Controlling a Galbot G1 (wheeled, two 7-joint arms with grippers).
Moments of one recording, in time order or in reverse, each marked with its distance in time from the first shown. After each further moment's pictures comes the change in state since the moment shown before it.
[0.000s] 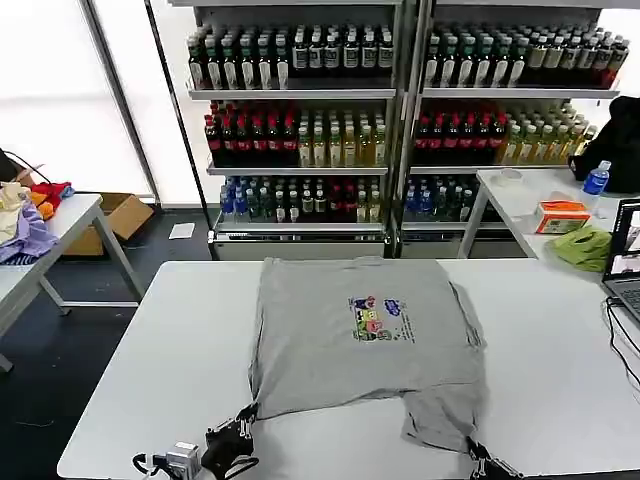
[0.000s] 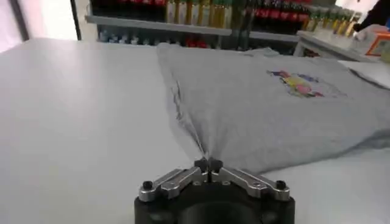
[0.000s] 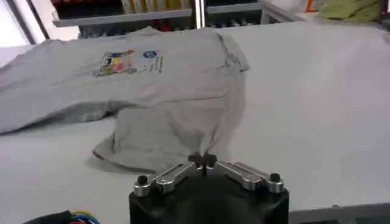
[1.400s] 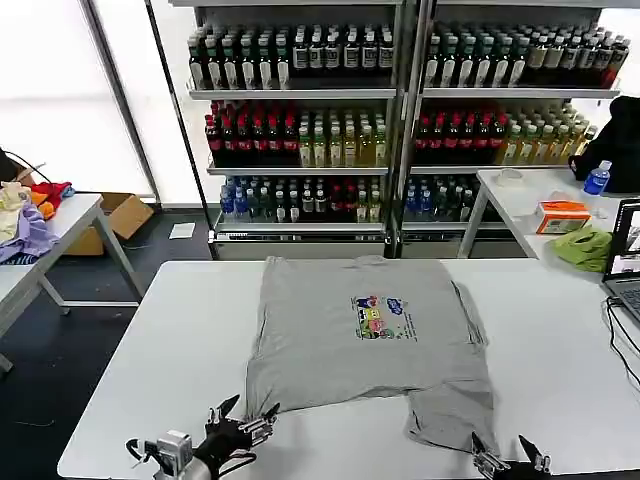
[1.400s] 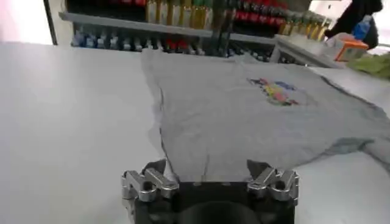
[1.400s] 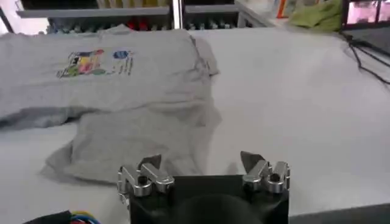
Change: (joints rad) left arm -0.085 0.060 0.014 0.033 -0.095 0.077 0.029; right arm 0.087 0.002 0.040 -0.073 -0.066 -0.076 0.008
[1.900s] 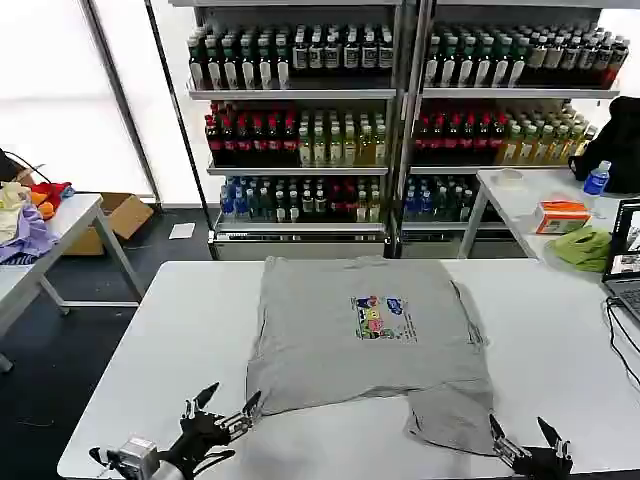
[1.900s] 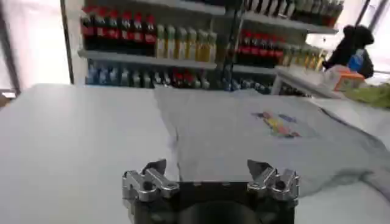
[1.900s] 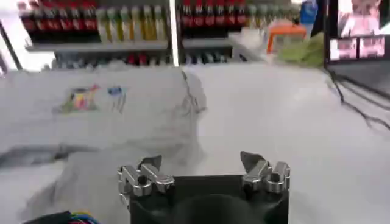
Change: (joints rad) left arm 0.110 0.004 -0.077 -0.099 -0.022 -0.051 0.065; right arm 0.006 -0.009 0.083 0.028 0.036 0.019 -0.022
